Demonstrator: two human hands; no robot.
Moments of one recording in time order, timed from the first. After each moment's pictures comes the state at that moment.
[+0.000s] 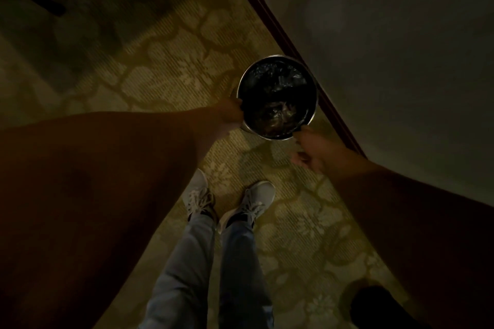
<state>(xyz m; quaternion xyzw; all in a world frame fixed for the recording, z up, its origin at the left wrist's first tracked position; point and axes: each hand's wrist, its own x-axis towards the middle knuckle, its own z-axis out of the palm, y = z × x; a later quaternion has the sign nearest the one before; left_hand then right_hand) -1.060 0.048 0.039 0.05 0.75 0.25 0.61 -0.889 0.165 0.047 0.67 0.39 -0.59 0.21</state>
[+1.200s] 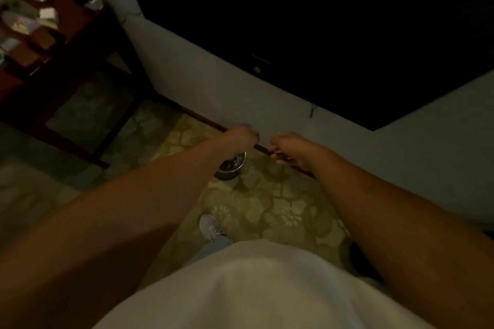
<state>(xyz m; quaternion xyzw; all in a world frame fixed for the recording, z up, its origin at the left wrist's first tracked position) -0.952 0.003 0.614 0.45 0.73 0.14 0.50 -0.803 0.053 0.621 0.64 0.50 -0.58 0.05</state>
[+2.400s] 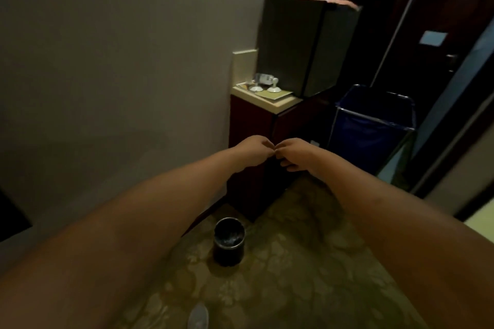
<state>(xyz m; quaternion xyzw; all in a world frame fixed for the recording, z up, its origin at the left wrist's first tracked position) -0.228 -0.235 0.890 0.87 0.21 0.02 0.45 -0.124 -0.355 0.893 0.86 0.28 -0.28 -0.33</state>
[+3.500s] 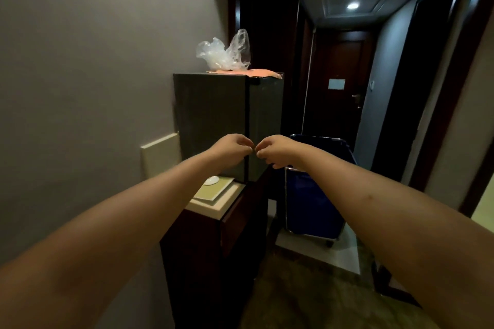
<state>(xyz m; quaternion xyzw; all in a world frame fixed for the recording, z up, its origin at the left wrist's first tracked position) 0.189 -0.075 1.040 0.90 0.04 0.12 0.41 0.255 -0.232 1.050 0.89 0.29 -0.12 -0.33</state>
